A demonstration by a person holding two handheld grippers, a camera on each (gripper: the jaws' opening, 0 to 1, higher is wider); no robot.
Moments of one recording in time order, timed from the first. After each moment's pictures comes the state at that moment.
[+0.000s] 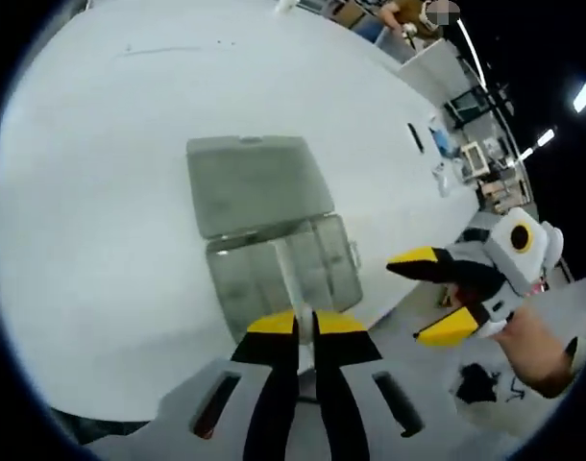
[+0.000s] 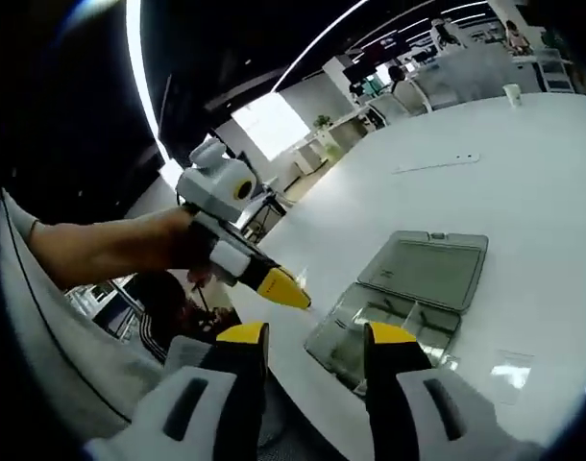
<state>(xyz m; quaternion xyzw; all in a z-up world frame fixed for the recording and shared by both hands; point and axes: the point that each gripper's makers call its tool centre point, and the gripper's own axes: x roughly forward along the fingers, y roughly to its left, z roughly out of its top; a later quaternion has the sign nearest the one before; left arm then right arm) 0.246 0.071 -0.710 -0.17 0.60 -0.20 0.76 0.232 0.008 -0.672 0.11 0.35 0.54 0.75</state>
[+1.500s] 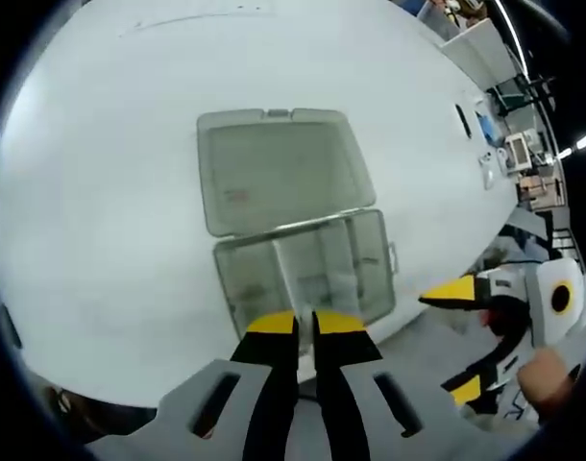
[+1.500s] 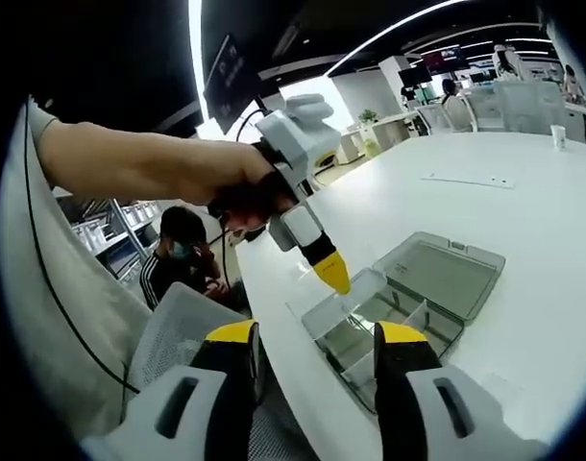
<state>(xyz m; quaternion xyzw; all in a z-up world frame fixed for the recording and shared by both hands) 0.256 0.066 -0.740 -0.12 0.66 -0.13 0.73 0.213 0.001 -0.689 0.03 0.31 0.61 0.73</state>
